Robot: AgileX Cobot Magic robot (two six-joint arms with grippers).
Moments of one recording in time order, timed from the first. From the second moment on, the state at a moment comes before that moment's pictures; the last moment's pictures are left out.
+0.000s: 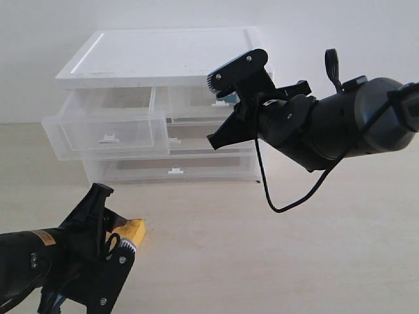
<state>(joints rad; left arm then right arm) -0.62 1.63 -0.46 -0.59 -0.35 2.12 0.62 1.89 -1.14 0.90 -0.45 -1.11</state>
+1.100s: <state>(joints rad) -0.62 1.63 -0.56 -0.64 -0.44 1.61 0.61 1.89 -1.14 0.88 -0.43 -1.11</state>
